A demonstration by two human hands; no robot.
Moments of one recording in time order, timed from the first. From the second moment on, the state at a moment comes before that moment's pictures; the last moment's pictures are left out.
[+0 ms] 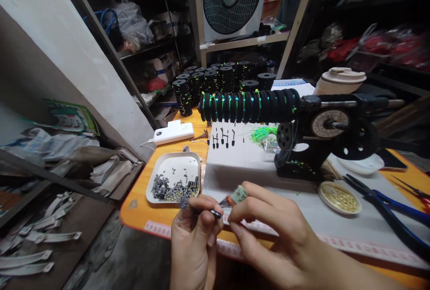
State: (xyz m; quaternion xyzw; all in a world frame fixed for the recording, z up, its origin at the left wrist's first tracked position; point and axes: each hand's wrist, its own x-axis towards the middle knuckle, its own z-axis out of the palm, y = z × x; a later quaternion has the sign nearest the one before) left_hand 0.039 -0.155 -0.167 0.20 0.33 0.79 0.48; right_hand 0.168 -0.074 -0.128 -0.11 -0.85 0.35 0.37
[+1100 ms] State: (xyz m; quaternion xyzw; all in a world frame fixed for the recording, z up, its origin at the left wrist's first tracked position) left_hand 0.029 -0.170 -0.152 0.52 0.50 0.69 0.02; right_hand 0.166 -0.065 -0.127 -0.08 -0.82 0.42 0.37
